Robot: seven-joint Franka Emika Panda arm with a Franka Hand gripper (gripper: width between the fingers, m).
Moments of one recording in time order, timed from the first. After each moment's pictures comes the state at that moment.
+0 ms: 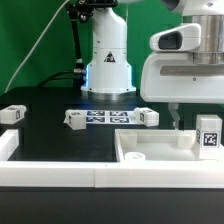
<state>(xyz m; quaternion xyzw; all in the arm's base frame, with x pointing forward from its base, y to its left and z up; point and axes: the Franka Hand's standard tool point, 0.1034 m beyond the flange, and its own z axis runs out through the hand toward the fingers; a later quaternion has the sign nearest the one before) 0.622 0.115 0.072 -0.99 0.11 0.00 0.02</state>
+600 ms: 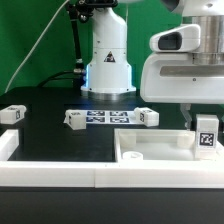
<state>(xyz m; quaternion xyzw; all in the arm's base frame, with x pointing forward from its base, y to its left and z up) 0.622 0.115 0.071 -0.99 0.13 0.00 0.02</state>
